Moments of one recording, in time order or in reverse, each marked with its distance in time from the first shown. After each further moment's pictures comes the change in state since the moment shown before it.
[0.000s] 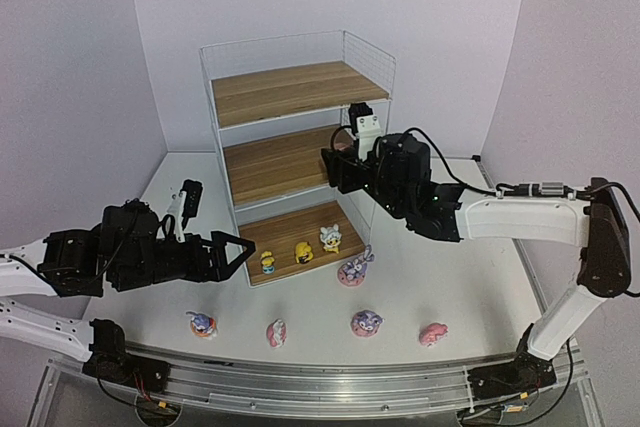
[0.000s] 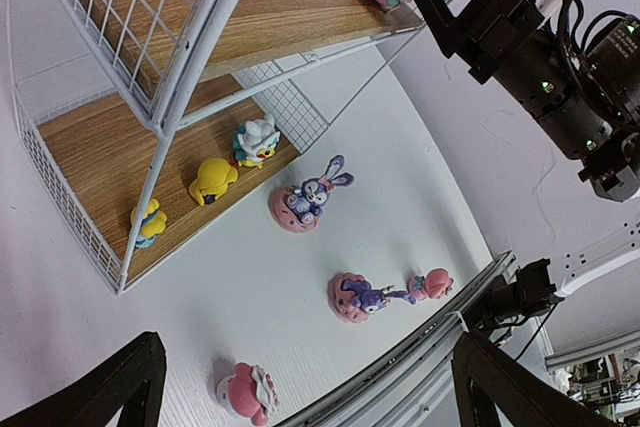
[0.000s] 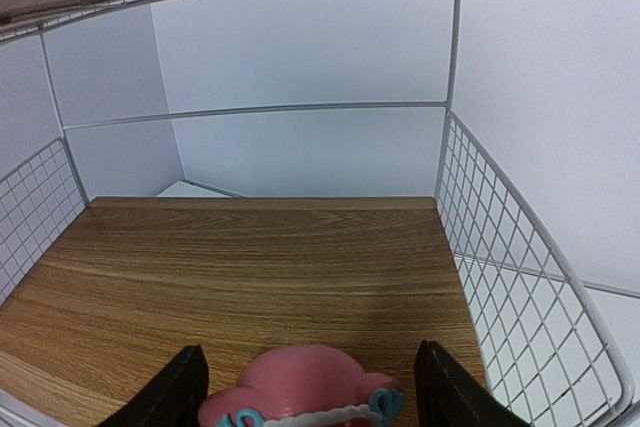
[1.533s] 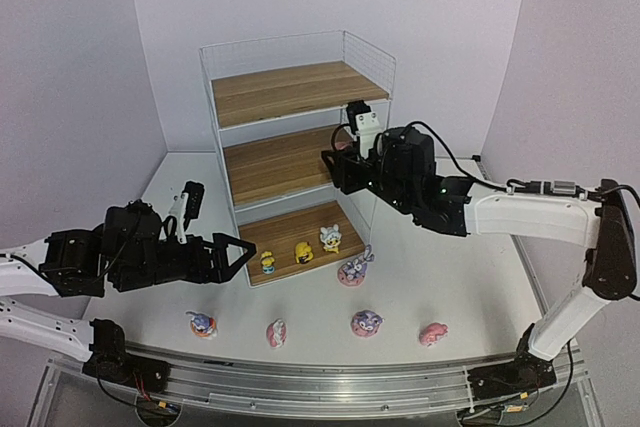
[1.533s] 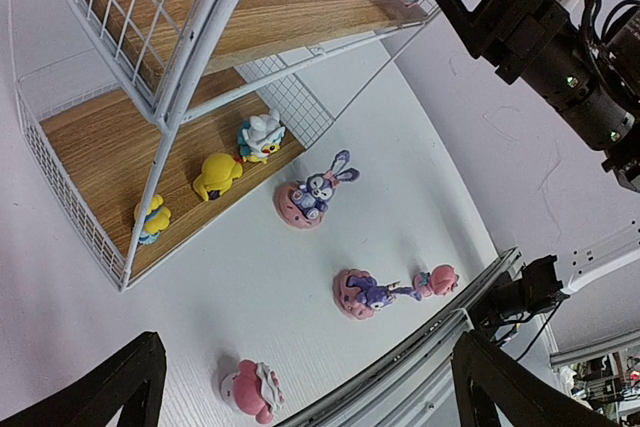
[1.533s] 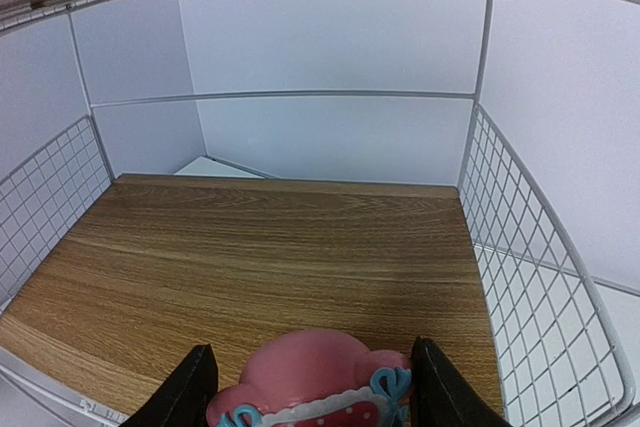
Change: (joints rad) left arm 0.000 0.007 0.000 -0.014 0.000 0.000; right arm 0.000 -0.039 0.029 -0.119 -0.075 0.010
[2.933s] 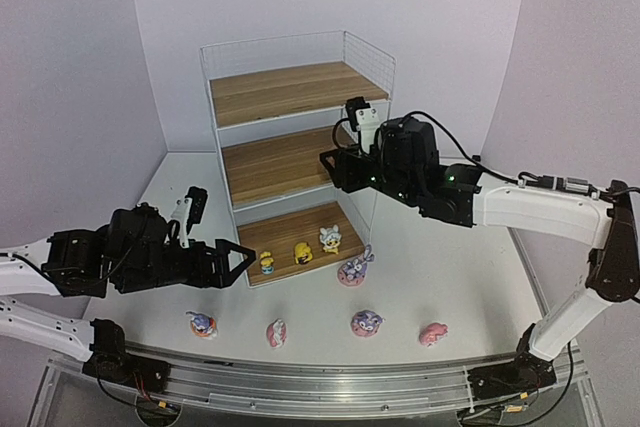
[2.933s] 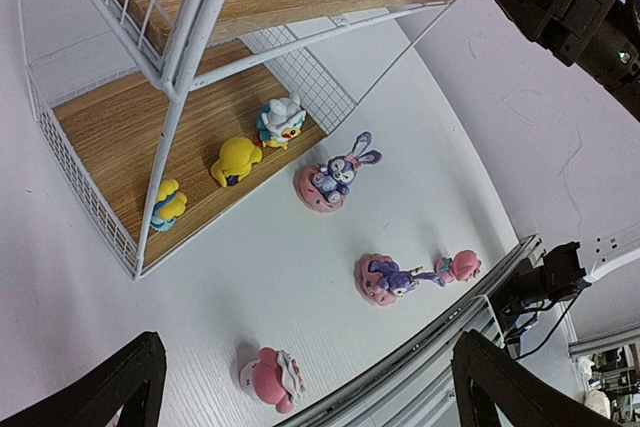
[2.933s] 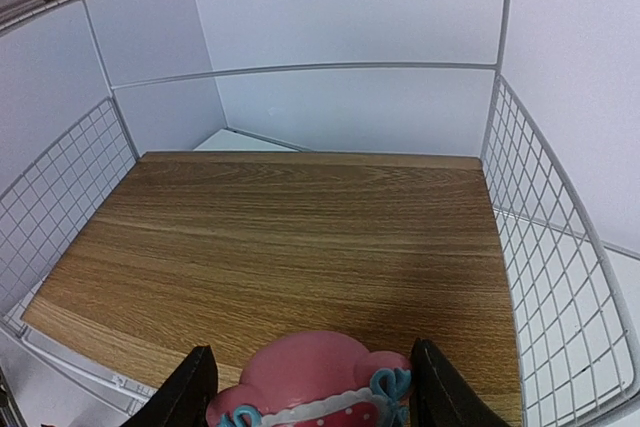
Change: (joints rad) left arm 0.000 0.015 0.000 -0.042 0.000 0.005; right arm 0.003 -0.022 0.074 -0.195 -0.059 0.093
